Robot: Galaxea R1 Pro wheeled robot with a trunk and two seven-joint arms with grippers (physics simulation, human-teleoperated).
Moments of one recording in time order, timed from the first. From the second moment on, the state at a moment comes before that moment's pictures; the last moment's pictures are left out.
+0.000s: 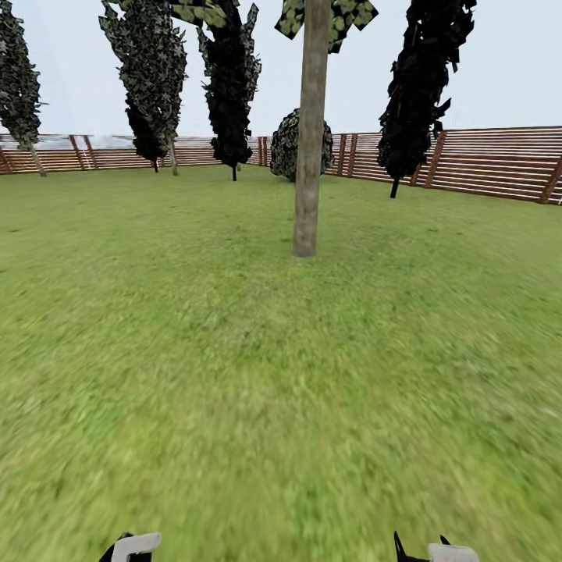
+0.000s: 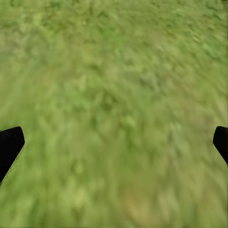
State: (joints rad) left arm -0.20 0.08 0.06 -0.44 0.02 -0.35 0.14; right arm -0.11 -0.05 -0.17 -0.54 0.08 -0.54 0.01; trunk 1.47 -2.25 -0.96
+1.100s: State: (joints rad) left arm -0.20 0.08 0.06 -0.44 0.02 -0.35 0.14; right arm -0.11 -0.05 -0.17 -0.54 0.08 -0.54 0.01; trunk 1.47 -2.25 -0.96
